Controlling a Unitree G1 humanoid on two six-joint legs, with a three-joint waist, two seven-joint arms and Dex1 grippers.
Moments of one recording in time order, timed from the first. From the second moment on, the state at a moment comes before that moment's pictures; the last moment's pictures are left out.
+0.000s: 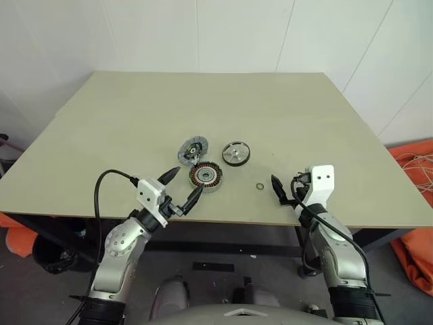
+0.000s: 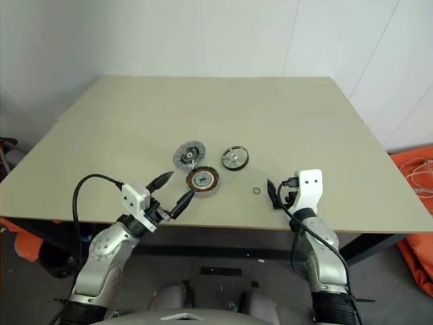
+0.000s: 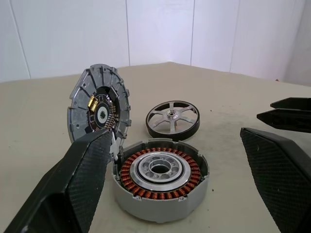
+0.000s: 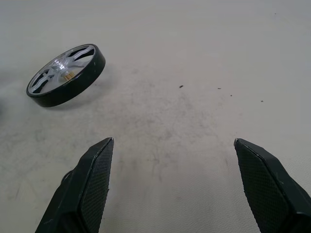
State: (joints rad) left arm 0.10 0.21 -0.07 -0.13 -0.27 -0.15 -0.60; right arm 0.02 -0.20 -0.13 -0.06 0.18 0.19 0.28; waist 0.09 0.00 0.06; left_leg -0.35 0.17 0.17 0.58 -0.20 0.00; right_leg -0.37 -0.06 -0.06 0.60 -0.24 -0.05
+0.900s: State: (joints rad) left arm 0.13 0.23 -0.07 -0.02 -0.27 -0.21 -0.65; right arm -0.10 -0.32 0.04 -0.18 0.11 0.54 0.33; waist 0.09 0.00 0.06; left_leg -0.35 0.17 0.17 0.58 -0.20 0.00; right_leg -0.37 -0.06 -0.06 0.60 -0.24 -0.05
